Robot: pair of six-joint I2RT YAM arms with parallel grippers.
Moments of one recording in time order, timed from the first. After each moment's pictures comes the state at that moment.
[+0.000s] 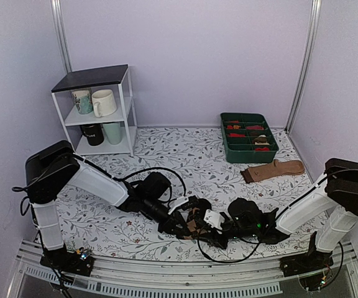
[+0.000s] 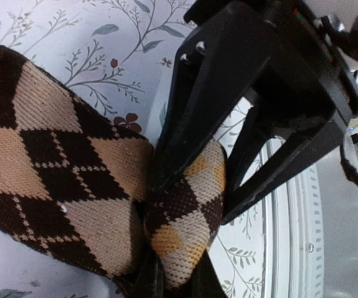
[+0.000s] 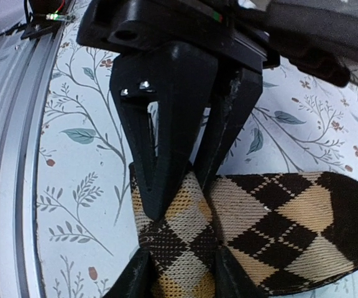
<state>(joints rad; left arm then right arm) -0.96 1.93 0.87 0.15 0.74 0.01 1.17 1.66 0.44 0.66 -0.10 -0.09</state>
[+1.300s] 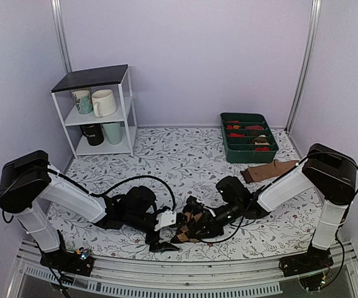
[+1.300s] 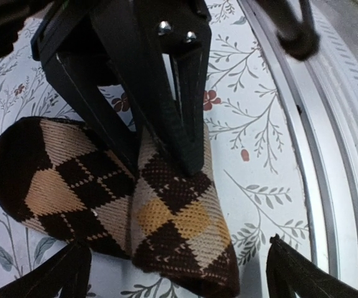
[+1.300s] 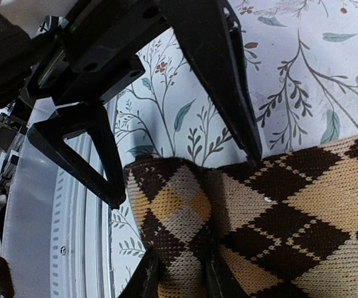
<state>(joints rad) -1.07 1.69 0.59 0.35 0.38 0.38 0.94 1.85 0.71 0.33 -0.76 0.10</state>
